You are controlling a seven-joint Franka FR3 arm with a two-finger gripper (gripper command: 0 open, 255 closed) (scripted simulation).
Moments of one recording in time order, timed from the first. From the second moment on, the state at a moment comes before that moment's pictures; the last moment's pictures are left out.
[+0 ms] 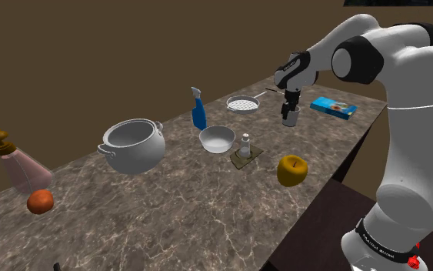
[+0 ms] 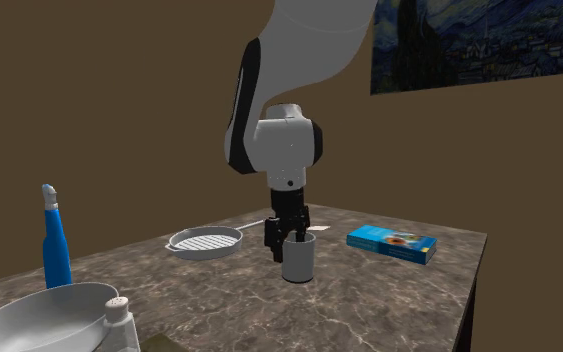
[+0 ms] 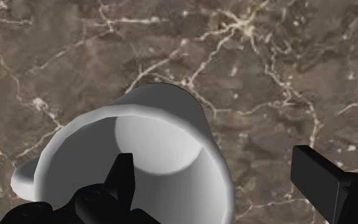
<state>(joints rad) -0.29 0.51 -0.36 -1.75 0.15 2.27 -0.78</state>
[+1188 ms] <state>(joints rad) -0.28 0.47 -0.37 -1.73 0.13 2.20 -0.77</state>
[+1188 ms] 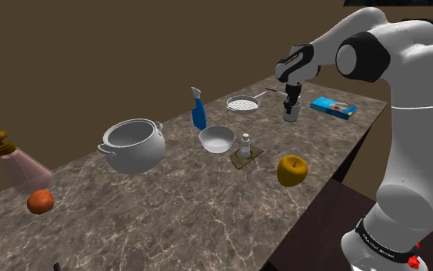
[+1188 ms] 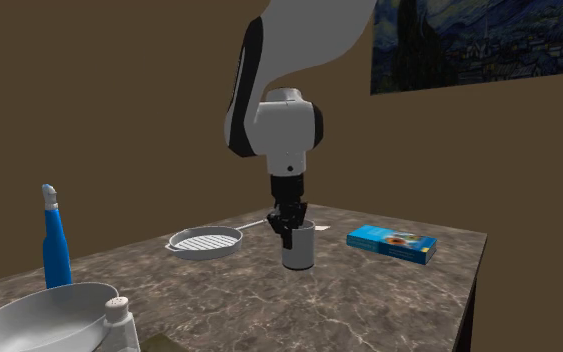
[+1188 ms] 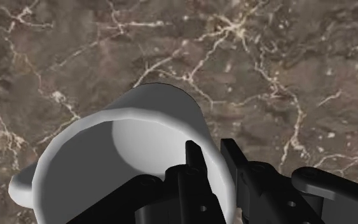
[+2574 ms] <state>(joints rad) -0.27 0.37 -0.40 -1.59 0.09 1.97 -0.75</state>
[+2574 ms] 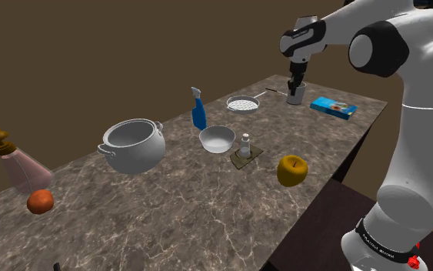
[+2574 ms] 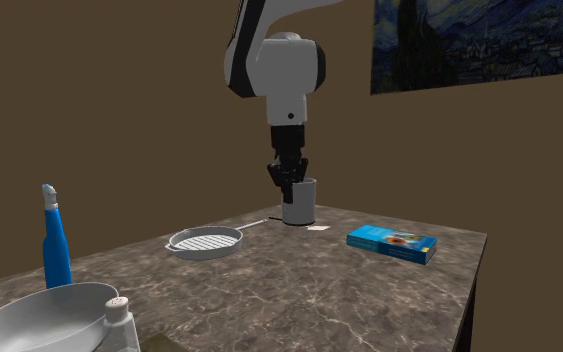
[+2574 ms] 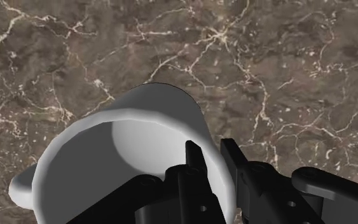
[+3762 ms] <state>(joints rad) -0.01 0.25 -0.29 -1.70 0.00 1.95 -0.36</state>
